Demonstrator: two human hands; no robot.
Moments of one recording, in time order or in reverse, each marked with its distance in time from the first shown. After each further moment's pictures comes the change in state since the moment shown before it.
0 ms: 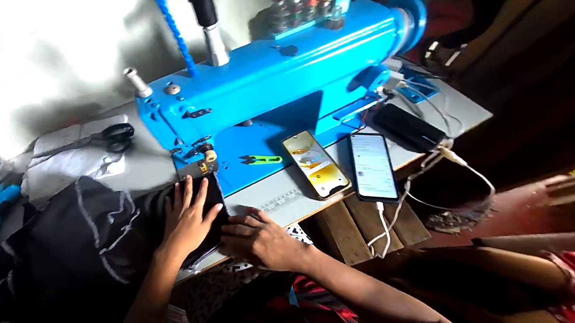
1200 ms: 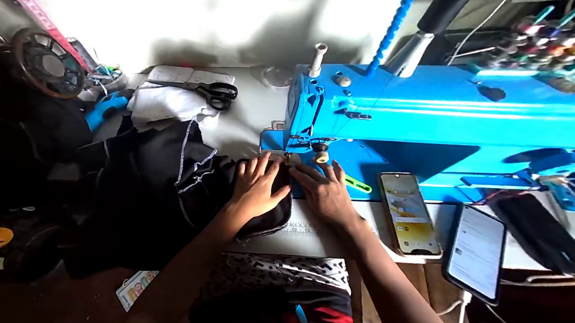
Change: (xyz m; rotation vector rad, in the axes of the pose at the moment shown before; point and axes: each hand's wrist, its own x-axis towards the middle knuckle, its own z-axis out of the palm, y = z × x) left_hand 0.031 -0.011 0.007 -0.063 0.130 -0.073; right_hand 0.083 0.091 -0.005 -0.250 0.065 0.124
